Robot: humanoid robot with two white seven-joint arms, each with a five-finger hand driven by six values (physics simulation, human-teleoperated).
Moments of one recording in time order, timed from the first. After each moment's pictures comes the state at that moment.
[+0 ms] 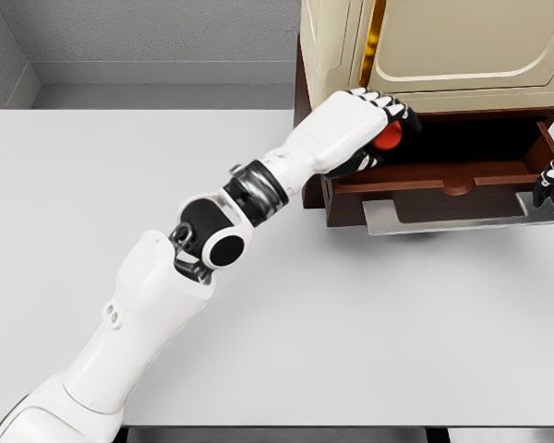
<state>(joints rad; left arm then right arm) -0.54 0.00 -0.58 -1.61 -0.81 -0.14 -0.24 0.18 -1.31 0.05 -1.72 0.45 -0.61 -0.33</state>
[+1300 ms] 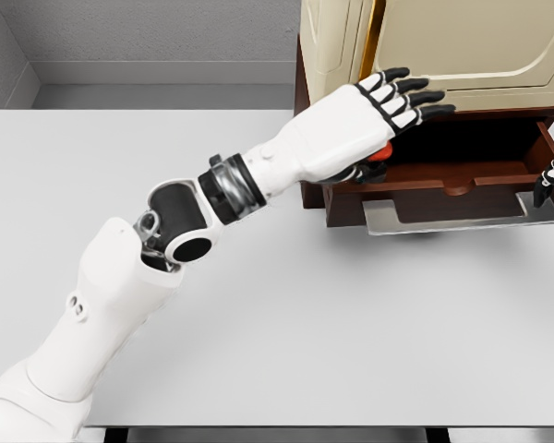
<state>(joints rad) -0.60 0.13 -0.58 -1.71 -0.84 -0.39 -0.24 0.18 -1.31 0.05 -1.72 0.45 -0.61 -0.33</state>
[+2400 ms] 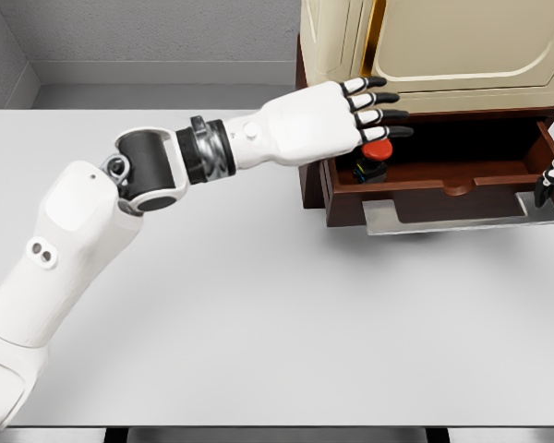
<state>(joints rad) -0.77 0.23 -0.62 -1.56 -1.00 -0.61 -0.25 0.18 -1.31 0.05 -1.71 0.45 -0.61 -0.33</state>
